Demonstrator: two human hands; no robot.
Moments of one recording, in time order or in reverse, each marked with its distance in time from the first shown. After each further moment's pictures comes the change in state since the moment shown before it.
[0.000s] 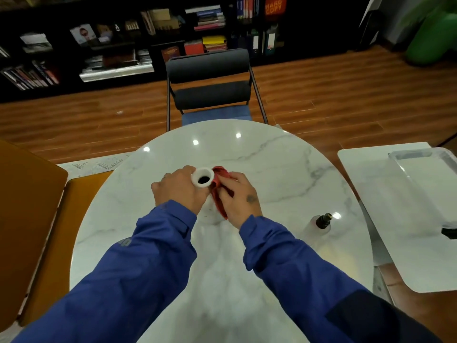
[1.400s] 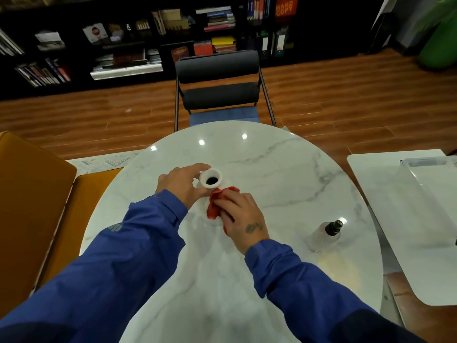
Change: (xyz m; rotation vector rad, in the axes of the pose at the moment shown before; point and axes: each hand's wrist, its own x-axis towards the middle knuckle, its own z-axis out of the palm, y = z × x) left_hand 0.025 -0.024 -0.009 -0.074 -0.174 0.207; right_hand -0.028 0.013 0.009 -0.379 0.050 -0.424
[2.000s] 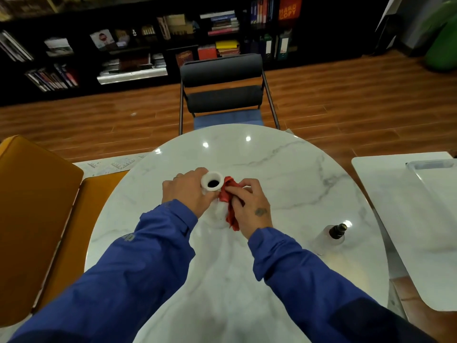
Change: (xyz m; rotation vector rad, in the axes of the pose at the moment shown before) left_hand -0.011 0.012 0.004 0.130 0.064 -0.086; right_hand 0.026 0.006 -0.002 0.366 0.007 0.376
